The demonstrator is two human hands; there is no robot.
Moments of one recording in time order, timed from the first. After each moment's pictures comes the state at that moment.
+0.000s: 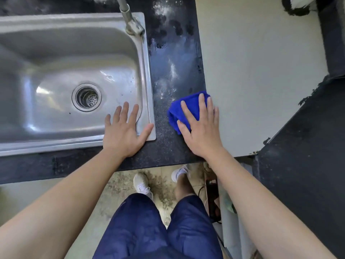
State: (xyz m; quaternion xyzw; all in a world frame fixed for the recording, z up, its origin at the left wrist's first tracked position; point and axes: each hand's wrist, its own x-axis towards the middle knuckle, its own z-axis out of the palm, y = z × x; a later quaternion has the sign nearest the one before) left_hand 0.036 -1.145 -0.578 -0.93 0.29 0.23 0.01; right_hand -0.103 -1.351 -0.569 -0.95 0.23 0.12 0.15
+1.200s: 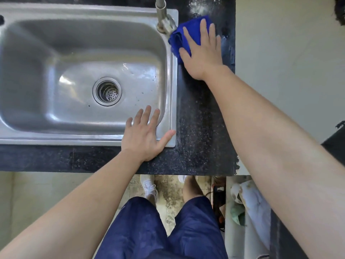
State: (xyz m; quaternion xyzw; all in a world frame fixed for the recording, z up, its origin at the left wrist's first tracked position) left_hand 0.040 -1.146 -0.576 -0.92 0.29 0.27 0.01; right_hand 0.131 -1.405 -0.560 -0.96 0.19 0.17 0.14
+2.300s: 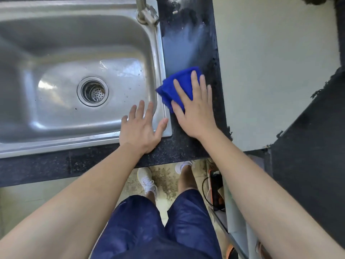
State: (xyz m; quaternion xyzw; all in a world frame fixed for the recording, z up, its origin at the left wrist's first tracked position) left_hand 0.041 -1.142 -0.581 -0.91 0.30 0.27 -0.01; right_hand -0.031 -1.318 -0.570 -0.96 0.22 0.12 0.14
